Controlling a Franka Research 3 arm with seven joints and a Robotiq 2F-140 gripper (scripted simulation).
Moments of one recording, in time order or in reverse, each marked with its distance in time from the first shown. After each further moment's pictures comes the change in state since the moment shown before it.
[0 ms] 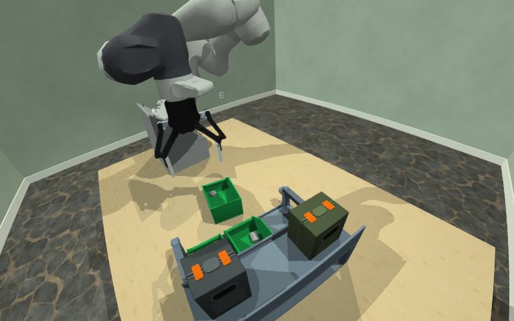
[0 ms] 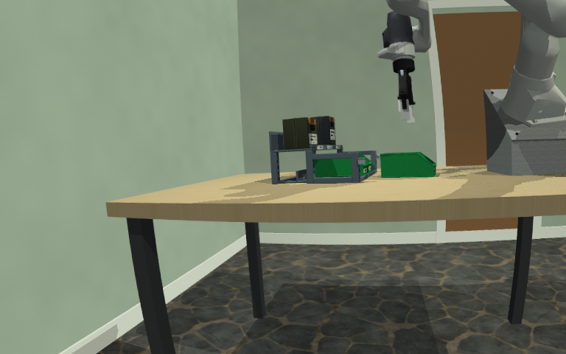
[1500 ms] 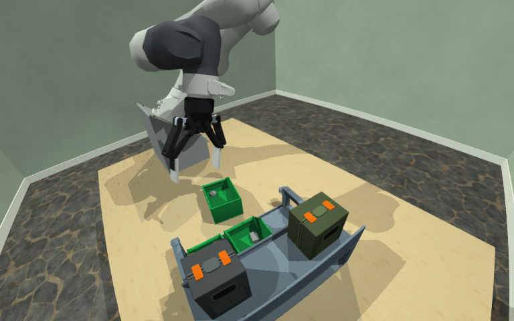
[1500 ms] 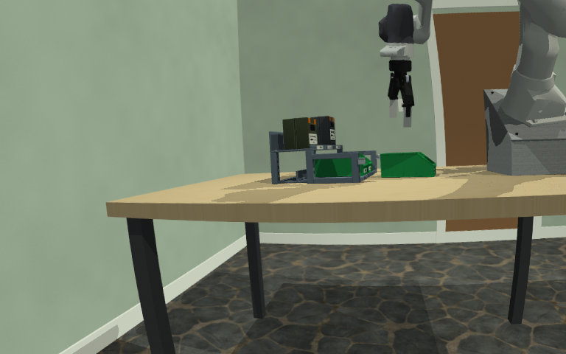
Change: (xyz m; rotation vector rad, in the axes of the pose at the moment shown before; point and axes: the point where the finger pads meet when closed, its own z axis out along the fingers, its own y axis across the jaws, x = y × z) arm 0.032 0.004 -0.001 -0.303 0.073 -0.482
